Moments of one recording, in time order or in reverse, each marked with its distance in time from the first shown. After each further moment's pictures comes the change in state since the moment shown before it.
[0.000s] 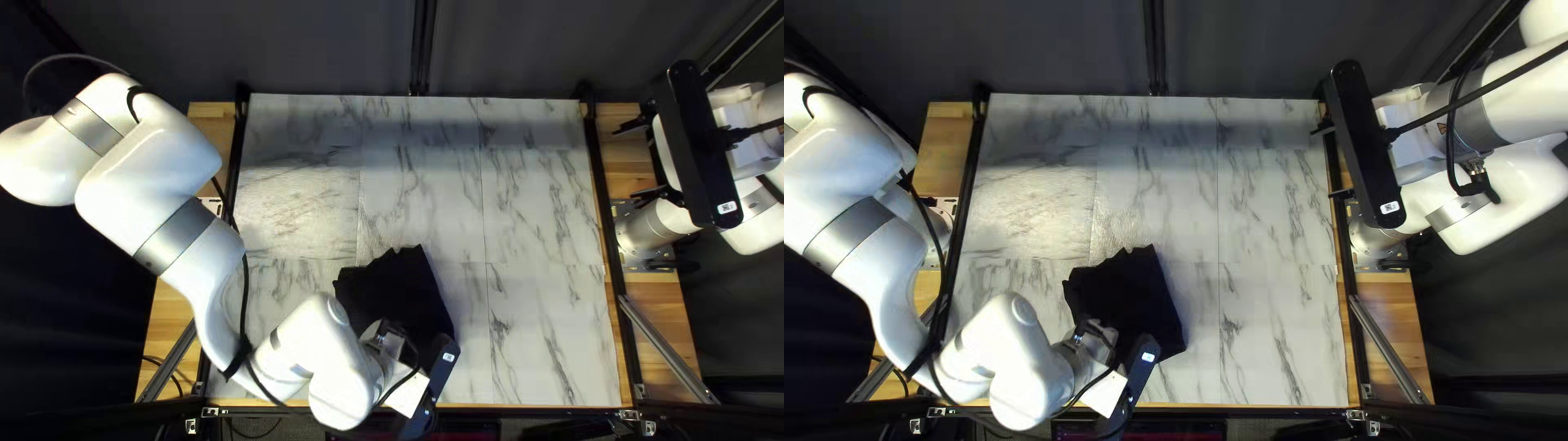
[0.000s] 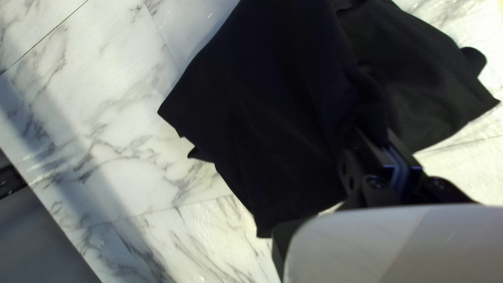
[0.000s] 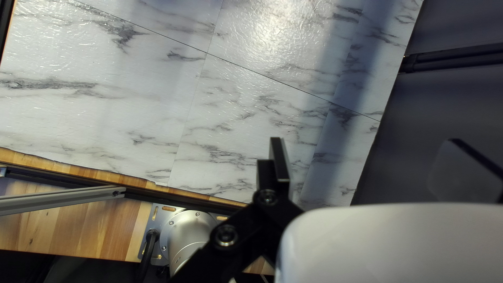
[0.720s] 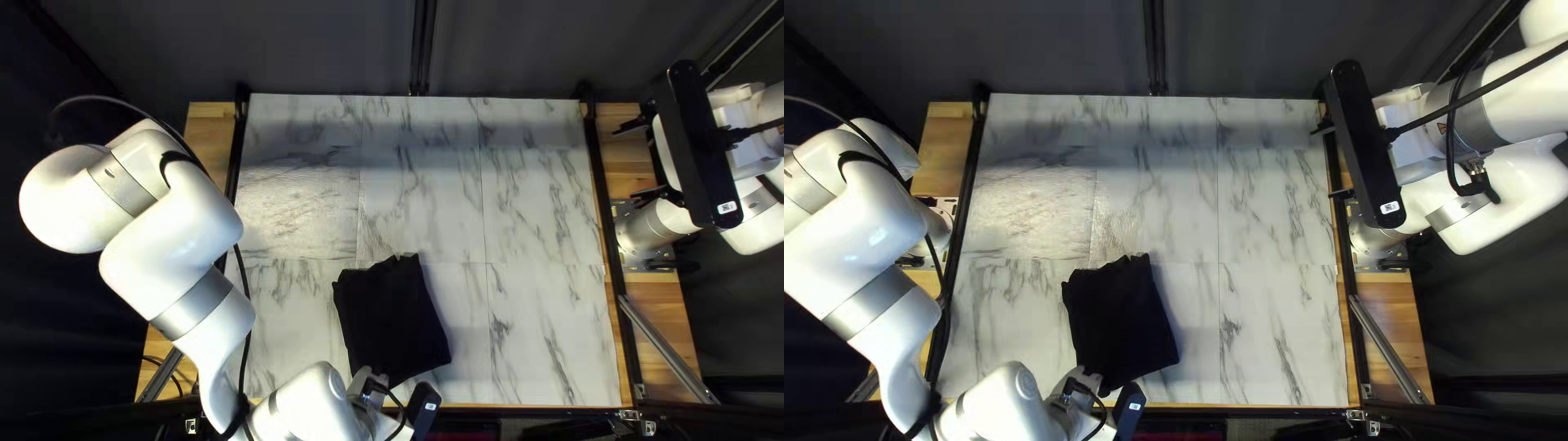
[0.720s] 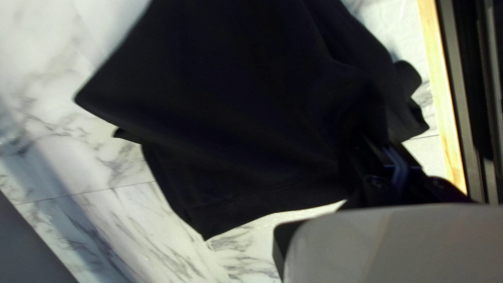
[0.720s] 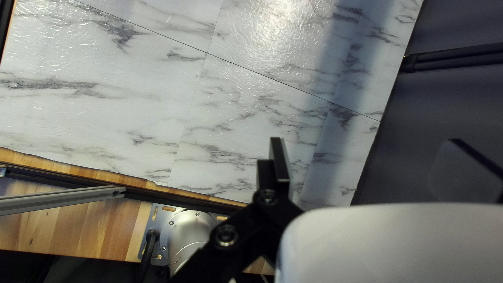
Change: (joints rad) left arm -0.035 0.125 0.013 -0.088 -0.081 -0.072; right arm 0.000 0.000 0.000 0.000 0.000 0.000
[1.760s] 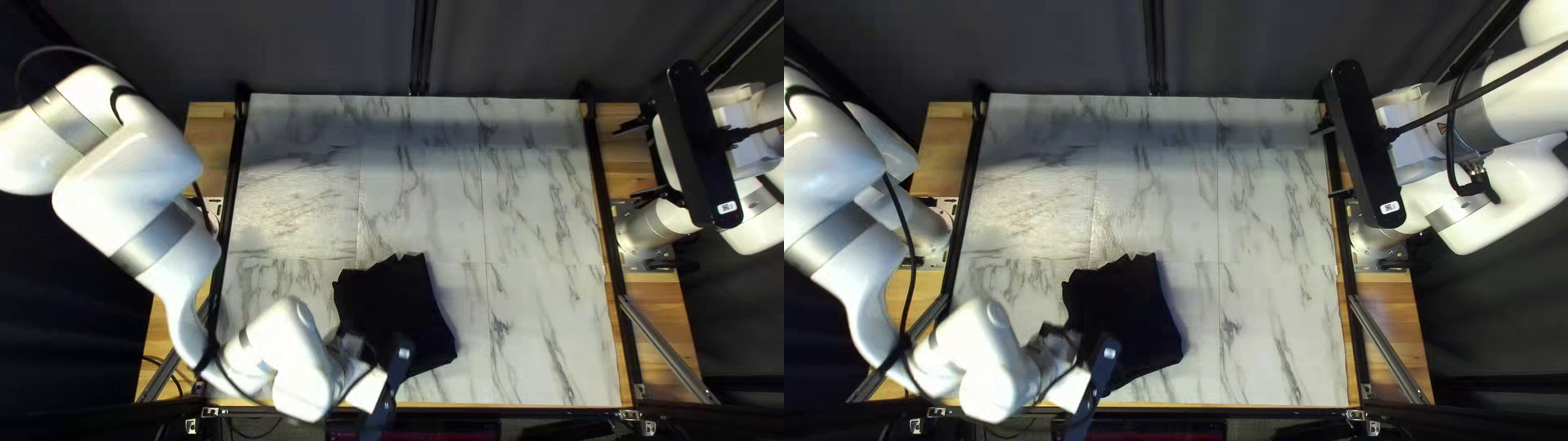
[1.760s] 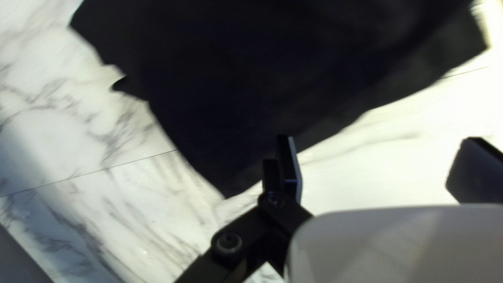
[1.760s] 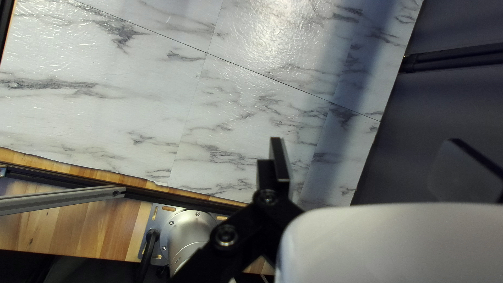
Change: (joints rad) left arm 0.149 -0.381 0.501 0.073 -0.189 0.037; right arm 0.000 0.000 0.000 0.000 0.000 0.000
